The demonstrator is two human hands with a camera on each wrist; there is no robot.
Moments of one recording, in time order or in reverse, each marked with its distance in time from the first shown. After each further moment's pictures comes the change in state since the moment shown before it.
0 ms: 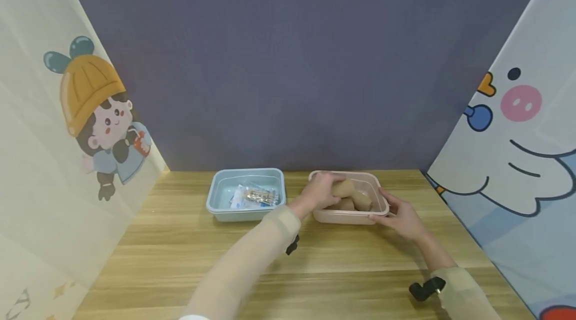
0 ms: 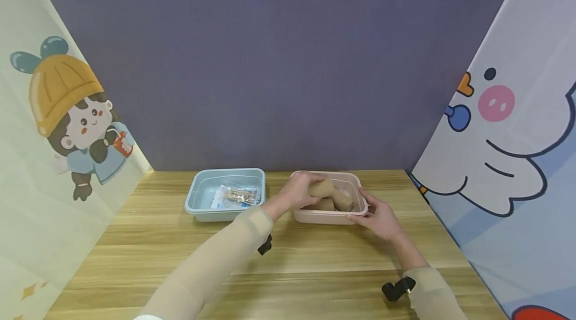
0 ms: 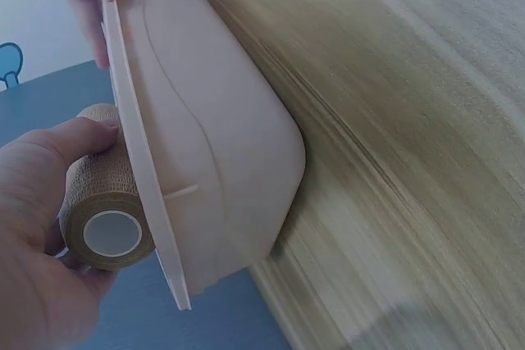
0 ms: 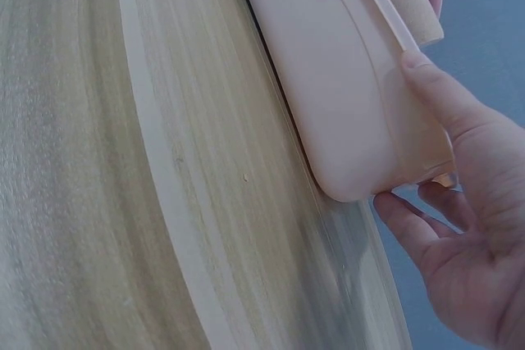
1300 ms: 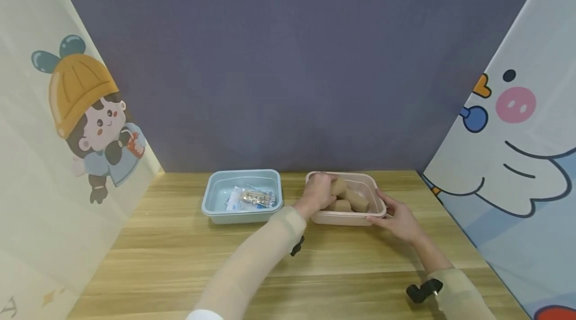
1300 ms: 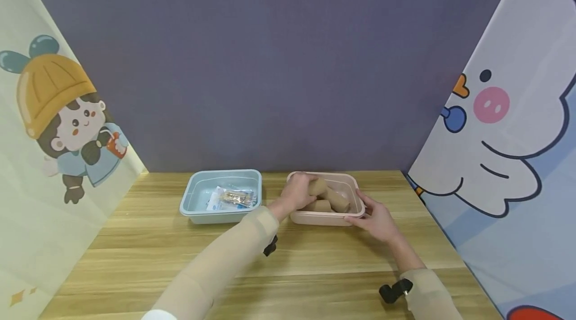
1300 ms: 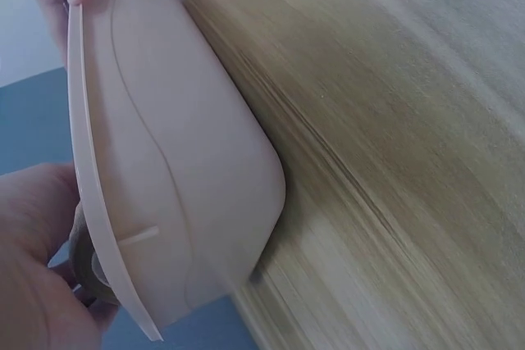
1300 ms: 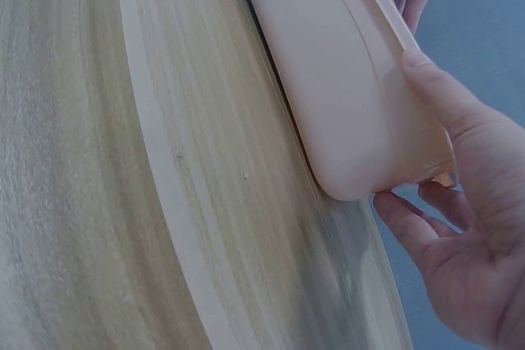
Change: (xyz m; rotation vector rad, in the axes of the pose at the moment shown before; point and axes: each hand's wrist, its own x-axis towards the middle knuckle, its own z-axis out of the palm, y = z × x) left_hand 0.015 0.002 0.020 0.081 0.019 -0.195; right_hand 0.000 0.001 0.002 0.013 0.004 -0.005
